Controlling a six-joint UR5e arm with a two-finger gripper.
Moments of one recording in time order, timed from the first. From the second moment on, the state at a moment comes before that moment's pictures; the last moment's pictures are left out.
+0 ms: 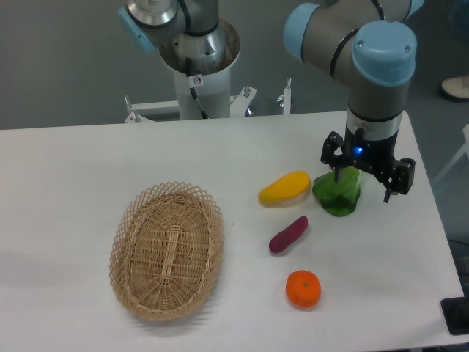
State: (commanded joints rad) arm 2.65 -1.89 -1.43 -1.18 1.58 1.27
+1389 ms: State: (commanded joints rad) arm 2.59 -1.94 -1.50 -1.11 1.58 1.20
